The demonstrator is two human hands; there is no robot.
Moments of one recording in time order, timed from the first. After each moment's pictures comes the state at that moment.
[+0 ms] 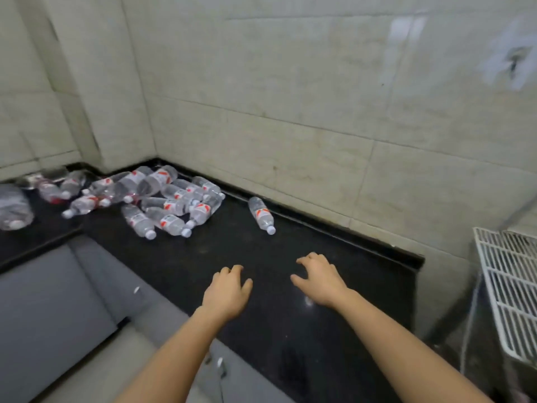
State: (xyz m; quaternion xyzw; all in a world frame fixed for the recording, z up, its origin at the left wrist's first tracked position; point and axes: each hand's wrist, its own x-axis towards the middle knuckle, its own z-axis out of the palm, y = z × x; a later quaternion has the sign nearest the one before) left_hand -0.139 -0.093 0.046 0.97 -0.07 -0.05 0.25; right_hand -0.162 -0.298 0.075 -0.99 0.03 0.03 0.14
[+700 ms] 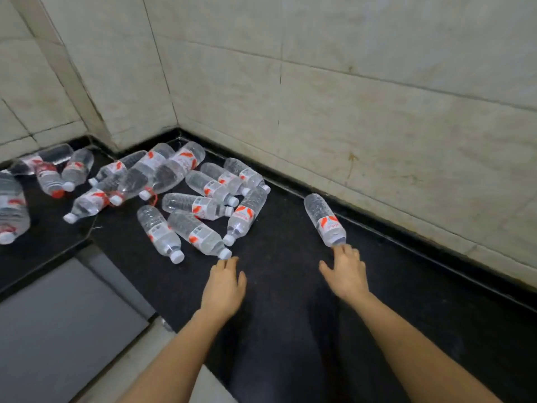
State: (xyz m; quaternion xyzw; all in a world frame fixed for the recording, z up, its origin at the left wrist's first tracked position) left_hand 0.132 0.023 -0.039 0.96 0.00 -0.03 0.27; right_hand 0.129 -0.224 -0.028 -0.97 0.15 0.02 0.17
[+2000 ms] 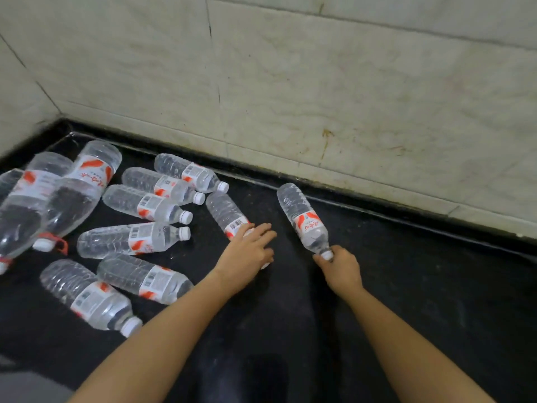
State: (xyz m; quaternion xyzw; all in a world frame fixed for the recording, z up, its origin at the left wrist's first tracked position) left_hand 0.303 -0.034 -0.042 0.81 -0.57 0.06 -0.08; right_hand 0.191 -0.228 -0.078 -0.84 0.41 0.01 0.34
